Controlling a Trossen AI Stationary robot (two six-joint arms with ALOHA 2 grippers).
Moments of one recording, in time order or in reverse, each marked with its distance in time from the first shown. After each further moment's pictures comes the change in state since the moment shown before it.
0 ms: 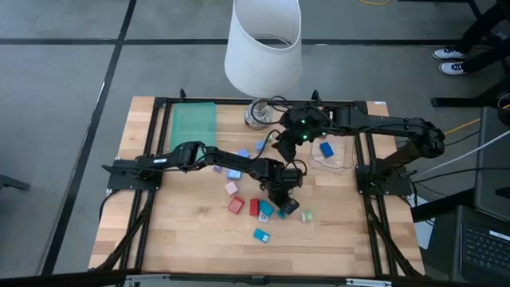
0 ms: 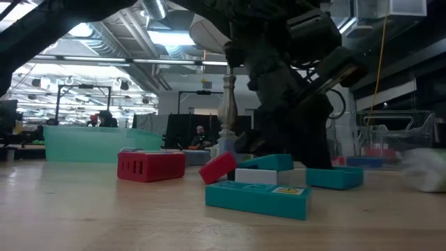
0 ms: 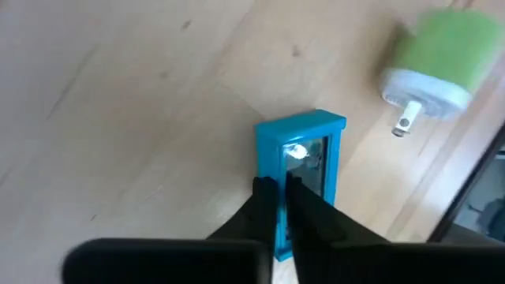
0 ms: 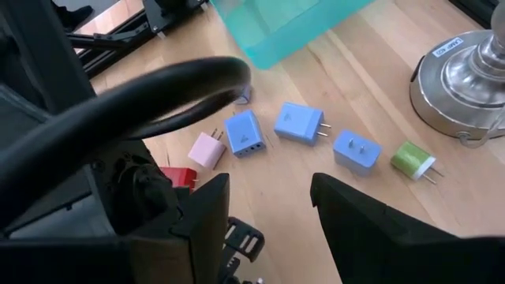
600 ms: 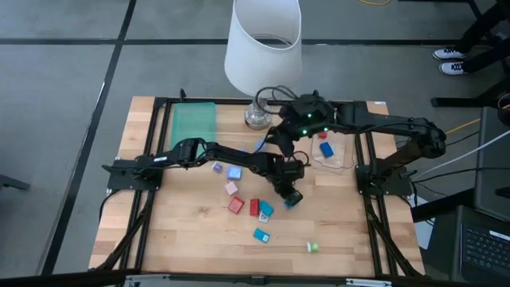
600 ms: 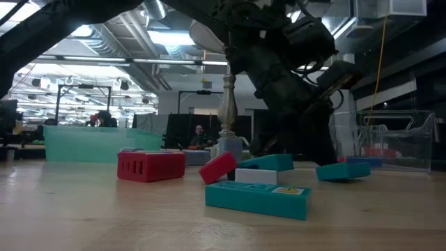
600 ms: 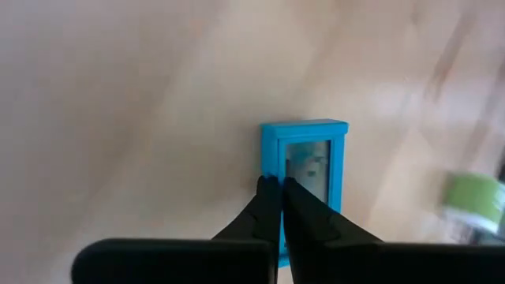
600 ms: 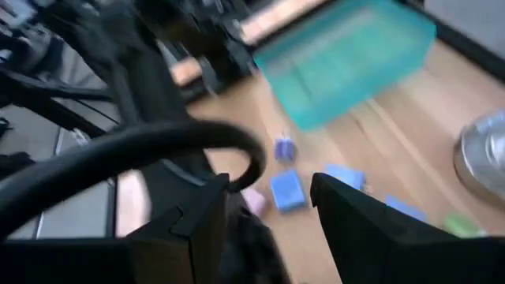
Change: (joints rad) left arm 0.058 -0.060 -0.017 0.143 -0.086 0.087; right arm -0.005 -0.016 0.061 0.148 -0.057 0.015
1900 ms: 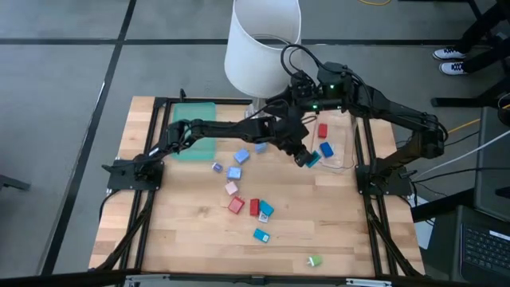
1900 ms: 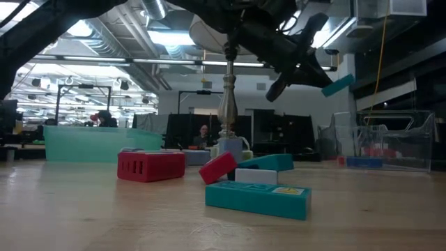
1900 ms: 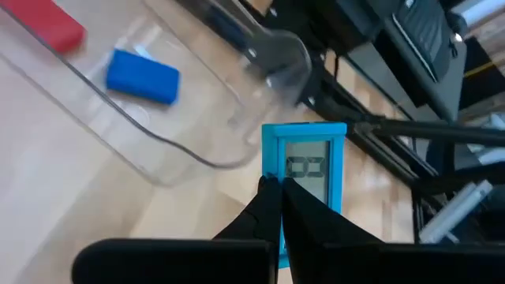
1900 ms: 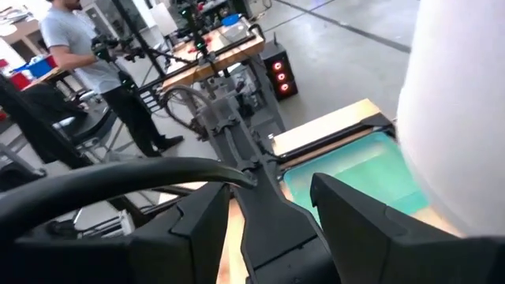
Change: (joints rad) left arm 0.182 -0.166 0.007 0.236 -0.022 0.186; right arm -0.064 0.001 0.246 0.071 -0.086 -0.064
